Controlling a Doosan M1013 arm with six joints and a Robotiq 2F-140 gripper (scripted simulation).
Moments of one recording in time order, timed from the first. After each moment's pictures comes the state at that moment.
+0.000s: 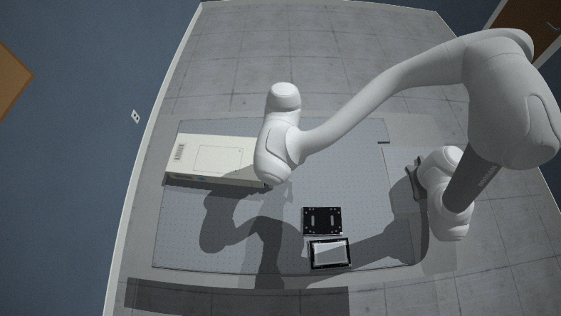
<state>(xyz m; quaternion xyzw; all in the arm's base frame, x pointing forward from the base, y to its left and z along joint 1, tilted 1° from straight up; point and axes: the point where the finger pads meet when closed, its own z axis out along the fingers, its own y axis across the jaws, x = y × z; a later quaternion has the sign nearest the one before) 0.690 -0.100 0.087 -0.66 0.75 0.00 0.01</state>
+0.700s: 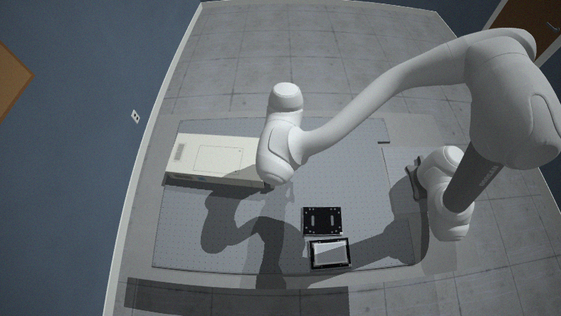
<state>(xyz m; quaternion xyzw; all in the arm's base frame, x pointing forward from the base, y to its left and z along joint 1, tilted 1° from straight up) 0.684 -0.099 0.087 -0.66 0.75 0.00 0.01</state>
